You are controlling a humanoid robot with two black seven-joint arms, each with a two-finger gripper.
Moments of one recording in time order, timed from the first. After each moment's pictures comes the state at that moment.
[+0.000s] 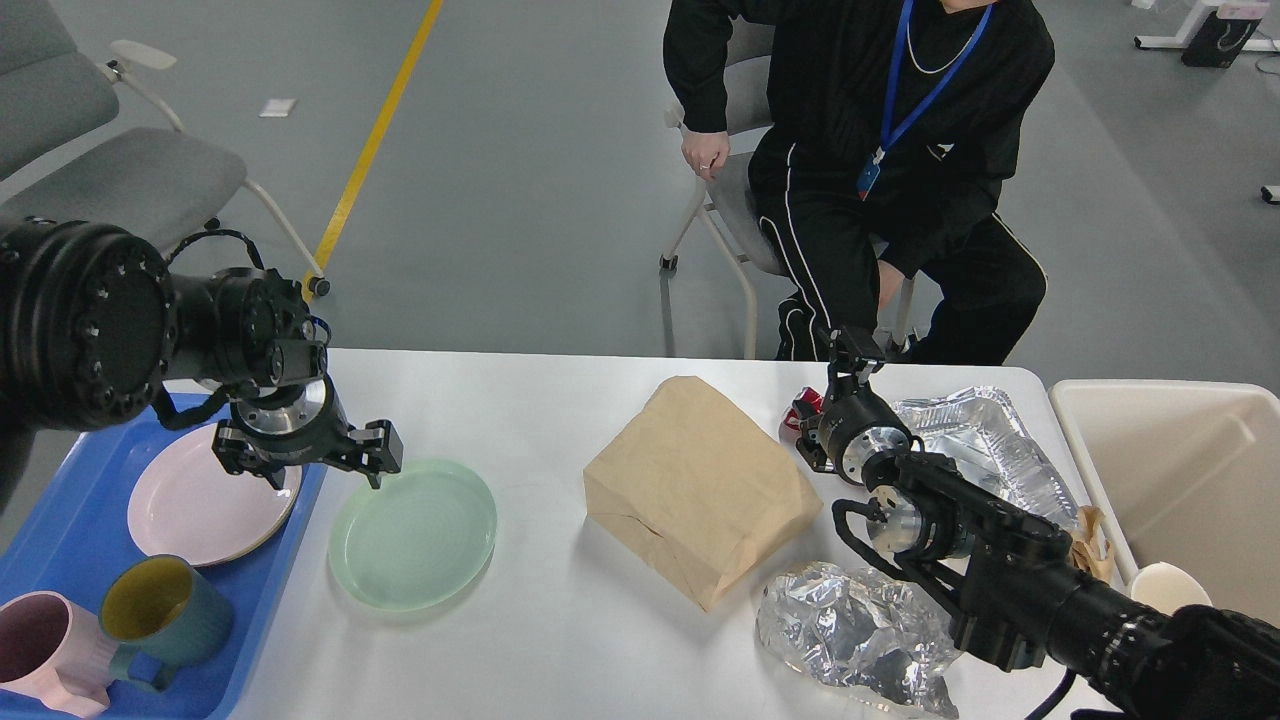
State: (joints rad) left arm -1.67 0.06 1.54 -0.99 -0.19 -0.56 0.05; right arm 0.66 -0.08 0.54 0.69 -0.23 -0.22 0.24
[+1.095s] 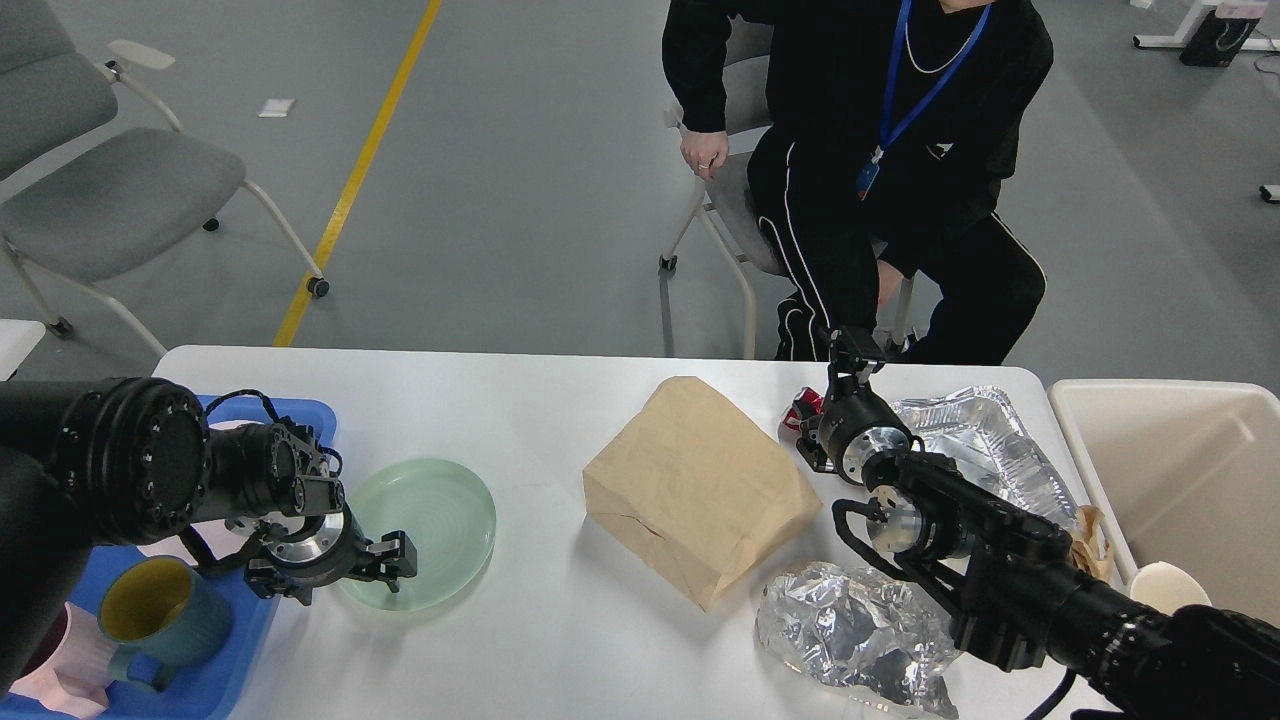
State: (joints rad) left arm -1.33 0.06 1.43 -0.85 -0.22 -0.42 0.08; right arm 0.66 -0.08 0.54 0.69 -0.23 -0.22 0.24
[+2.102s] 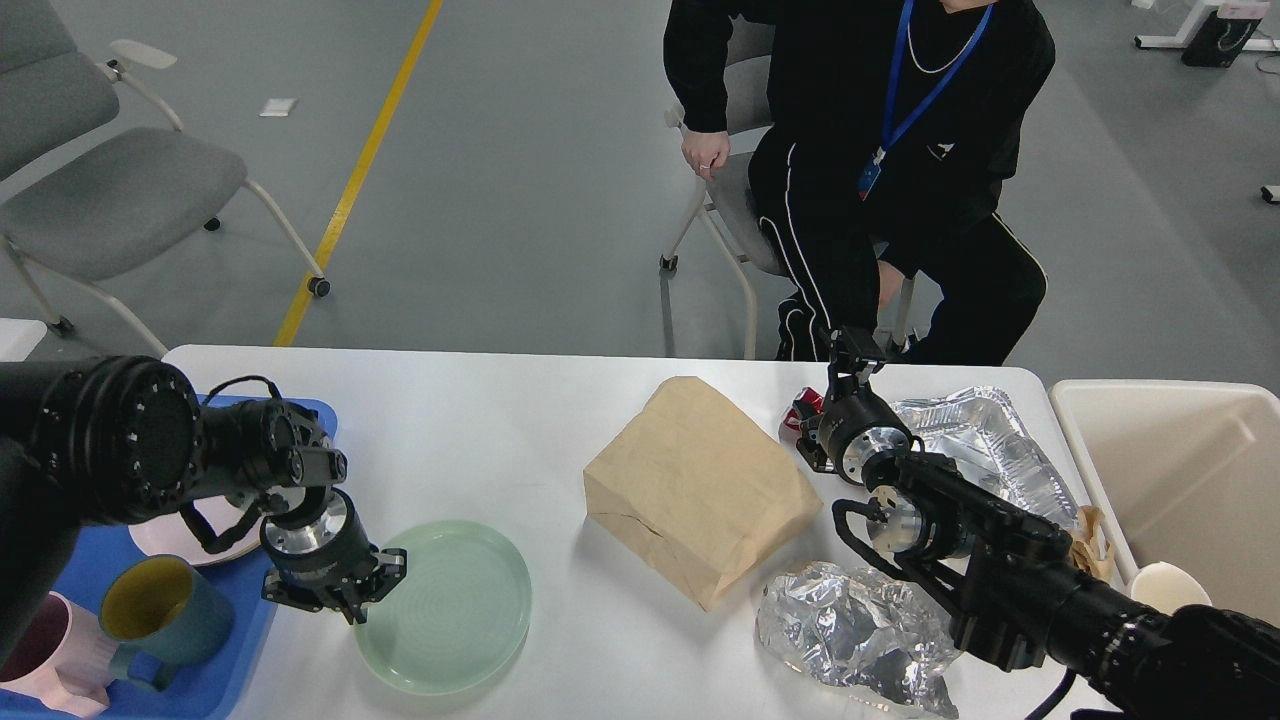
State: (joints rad) left arm -1.37 0.07 1.40 -0.86 -0.24 -0.62 0.10; right arm 0.66 -0.08 0.54 0.69 -0.23 -0.22 0.24
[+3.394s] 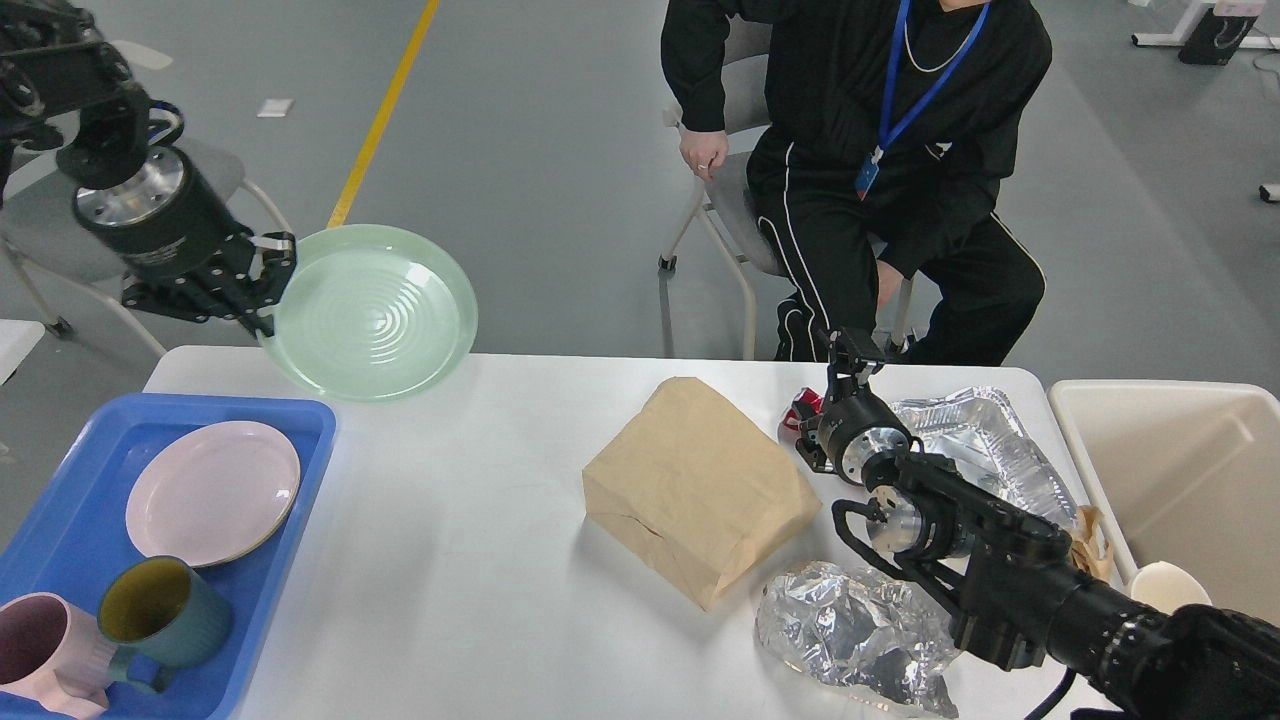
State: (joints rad) left arm -1.91 0.40 1.45 -0.82 -0.24 -0.96 0.10; right arm 0.66 -0.08 0.54 0.69 -0.23 -0.22 0.24
